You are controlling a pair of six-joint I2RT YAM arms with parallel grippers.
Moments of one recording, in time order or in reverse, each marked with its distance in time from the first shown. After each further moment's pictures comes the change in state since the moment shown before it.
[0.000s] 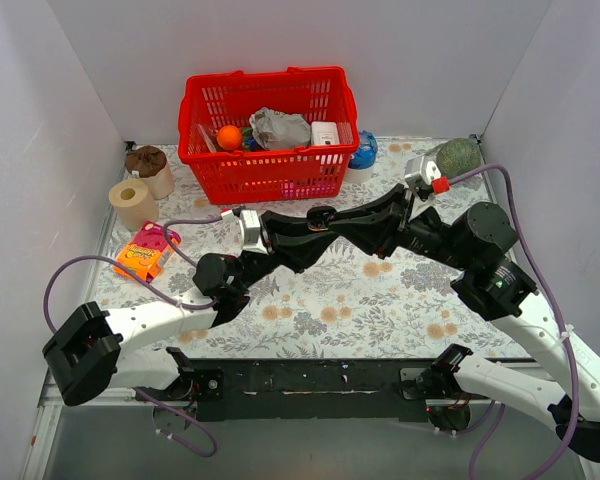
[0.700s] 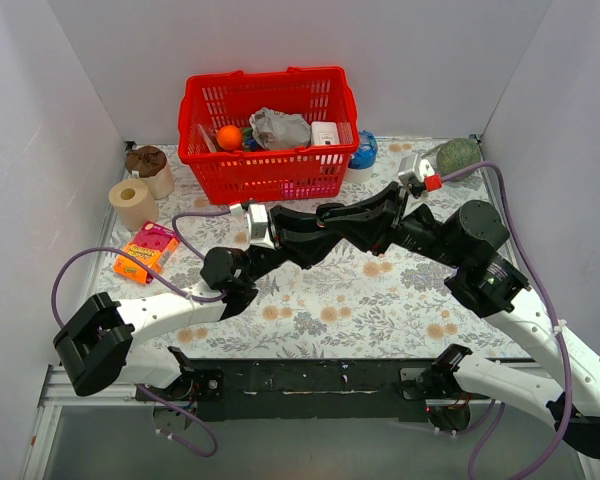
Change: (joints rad) left arm 0.000 0.091 0.074 0.054 0.059 -0.034; right arm 0.003 0.029 -0.014 0.046 0.018 0.007
